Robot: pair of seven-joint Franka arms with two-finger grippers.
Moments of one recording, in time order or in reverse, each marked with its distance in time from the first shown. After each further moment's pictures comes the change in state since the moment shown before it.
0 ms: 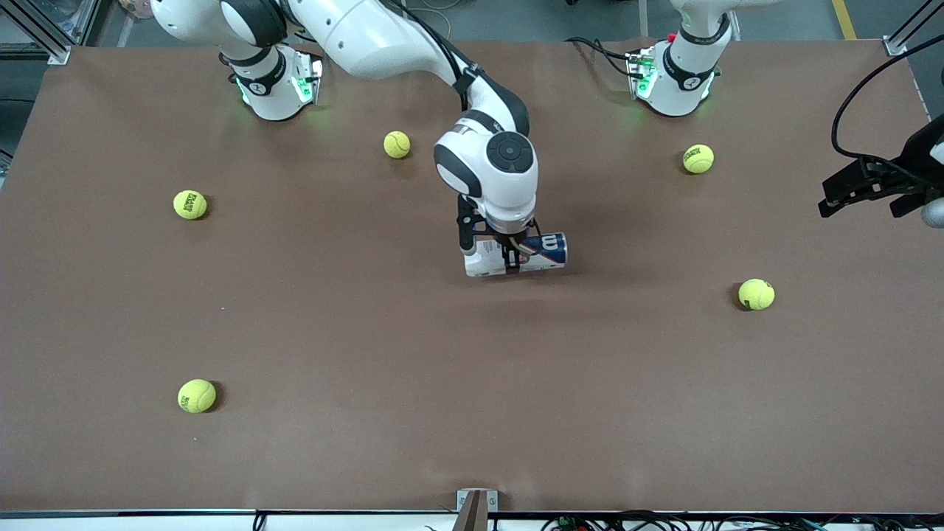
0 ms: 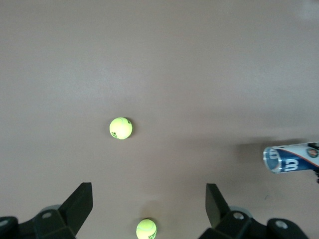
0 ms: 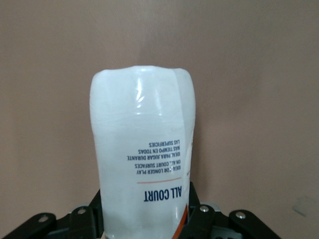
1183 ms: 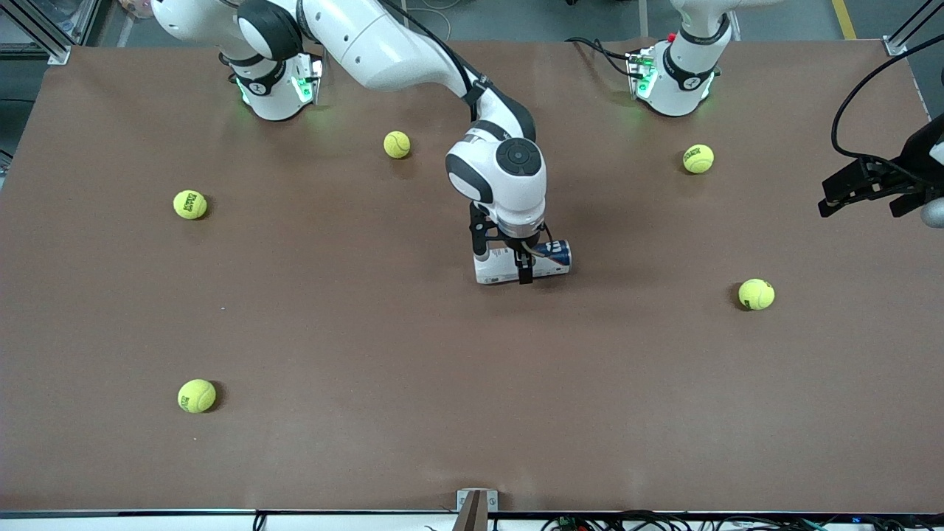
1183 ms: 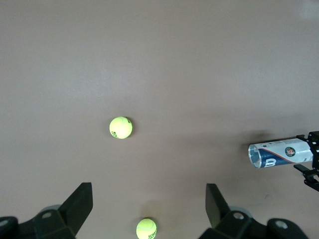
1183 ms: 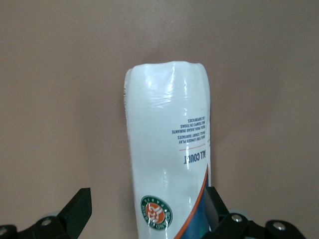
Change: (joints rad) left arm 0.000 0.000 0.000 0.000 0.000 -0.003 0.000; right arm 0.011 0.054 -0.005 0.072 -0.004 0.030 0.000
